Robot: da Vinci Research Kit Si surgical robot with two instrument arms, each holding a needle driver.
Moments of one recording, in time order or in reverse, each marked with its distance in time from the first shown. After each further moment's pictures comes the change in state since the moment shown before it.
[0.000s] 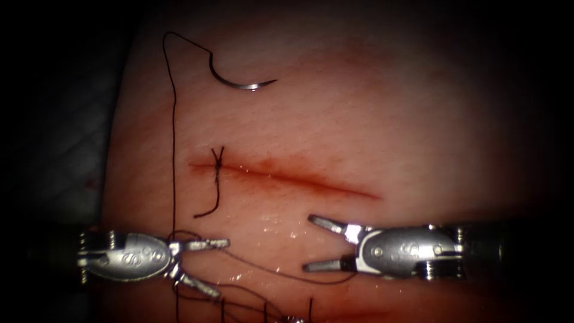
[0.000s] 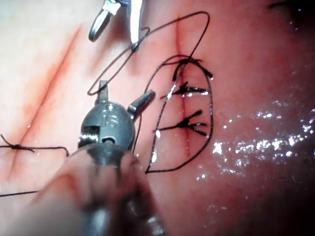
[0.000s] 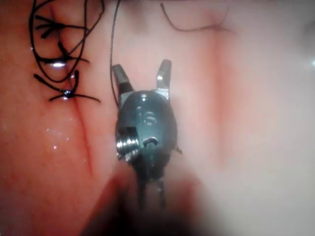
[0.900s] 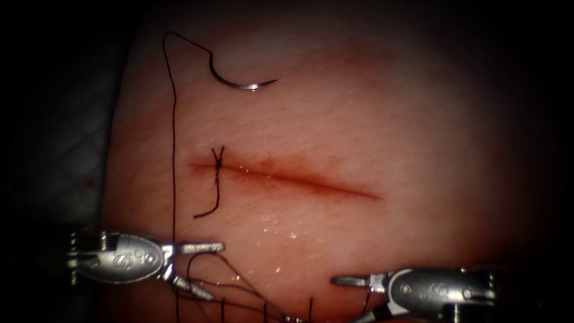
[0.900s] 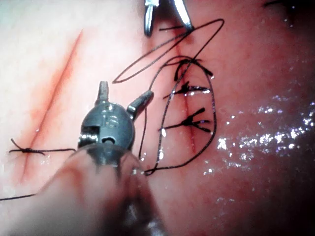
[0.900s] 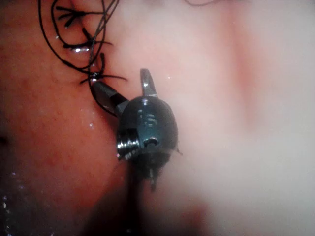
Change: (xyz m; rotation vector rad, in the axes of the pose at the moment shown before) right arm -0.002 -0.004 -0.005 0.321 -0.144 0.040; left arm 0.001 -0.001 -0.002 0.028 -0.039 0.042
